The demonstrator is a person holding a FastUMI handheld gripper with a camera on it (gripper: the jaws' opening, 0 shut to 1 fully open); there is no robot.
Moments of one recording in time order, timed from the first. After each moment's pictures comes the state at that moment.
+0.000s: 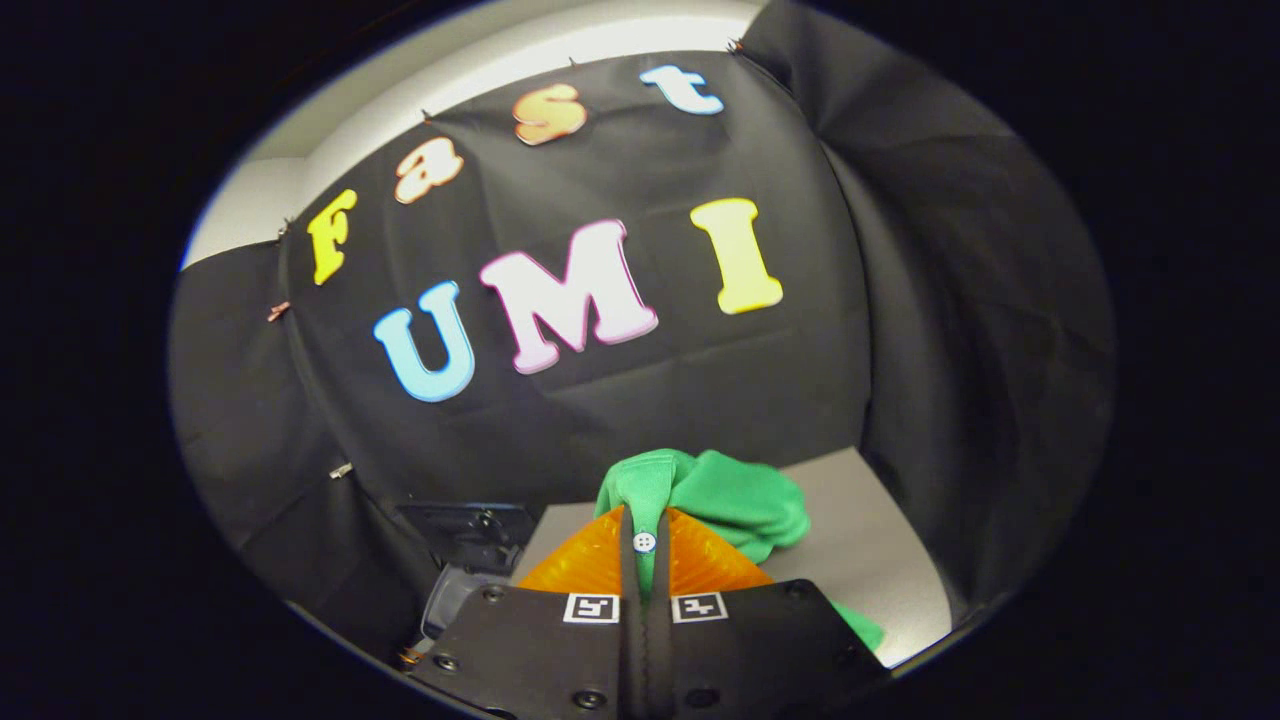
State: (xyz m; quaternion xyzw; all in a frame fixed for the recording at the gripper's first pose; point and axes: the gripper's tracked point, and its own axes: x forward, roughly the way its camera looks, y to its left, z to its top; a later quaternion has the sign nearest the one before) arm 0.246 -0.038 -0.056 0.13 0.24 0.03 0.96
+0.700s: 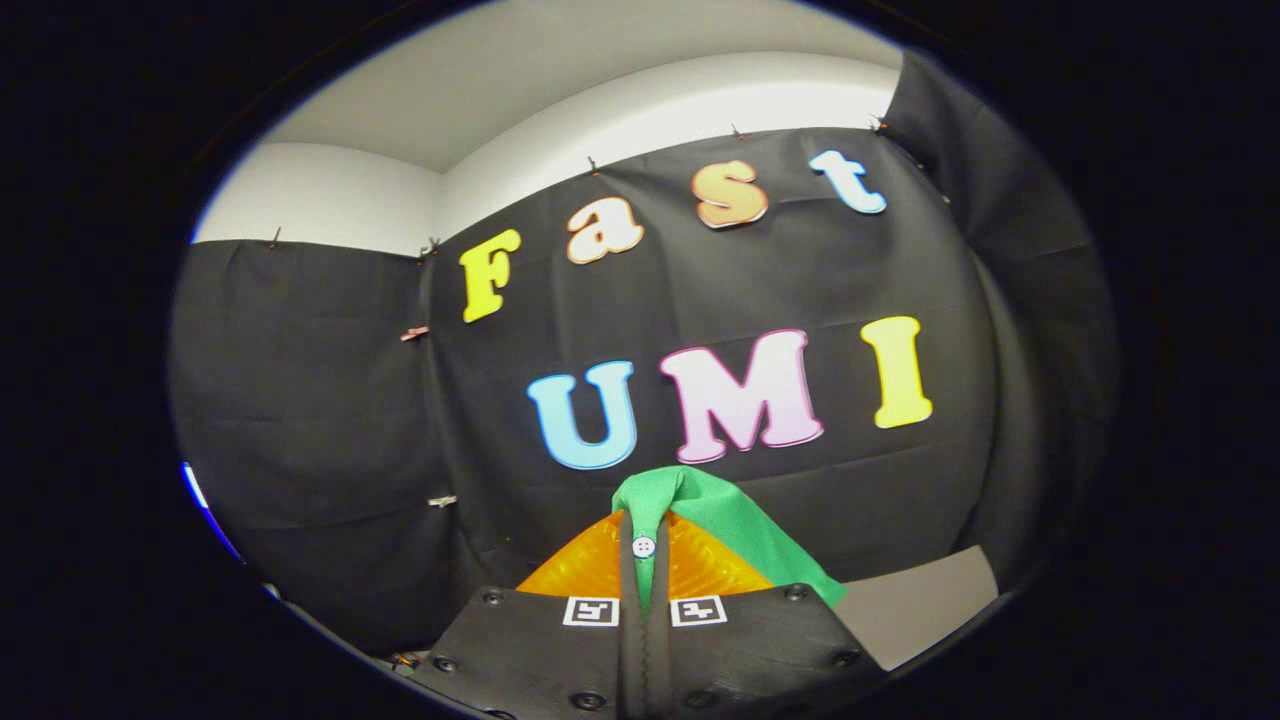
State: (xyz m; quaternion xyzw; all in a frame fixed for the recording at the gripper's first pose) arm 0.247 0.179 0.048 0.12 0.14 0.21 0.96
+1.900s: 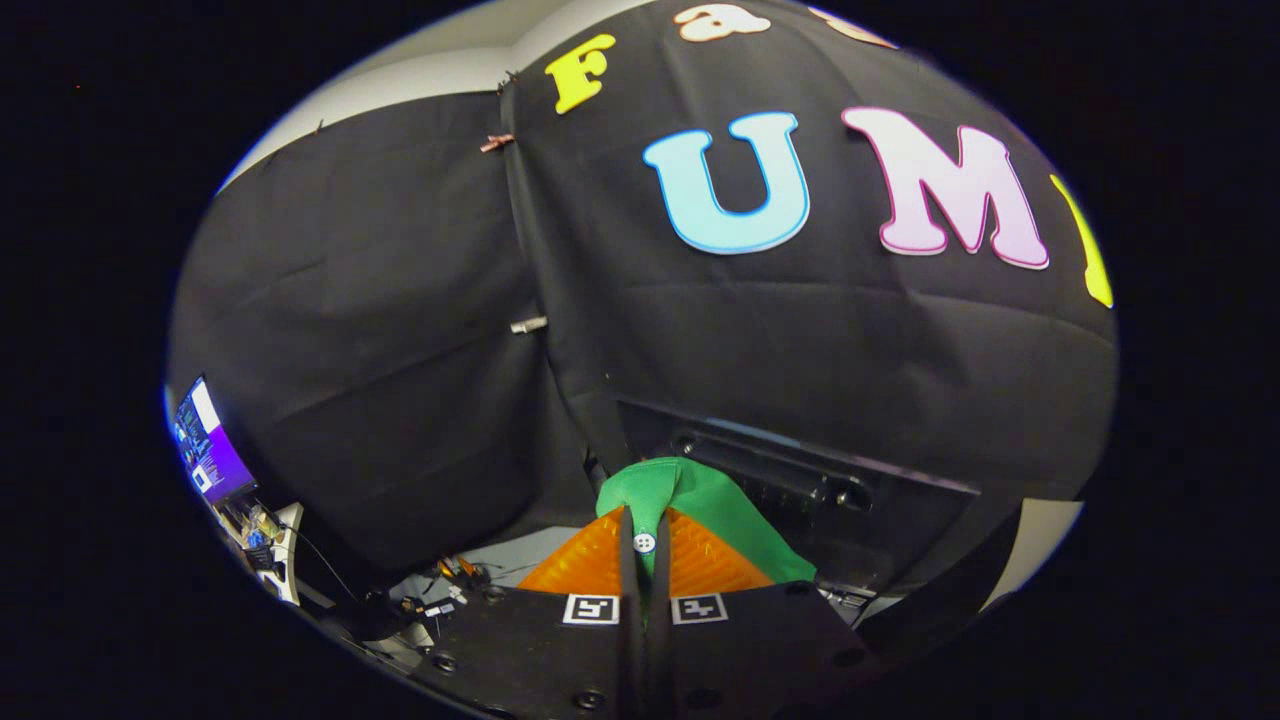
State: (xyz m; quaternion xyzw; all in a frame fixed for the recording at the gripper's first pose) arm 0.261 0.381 -0.267 0.06 0.39 0.36 0.85
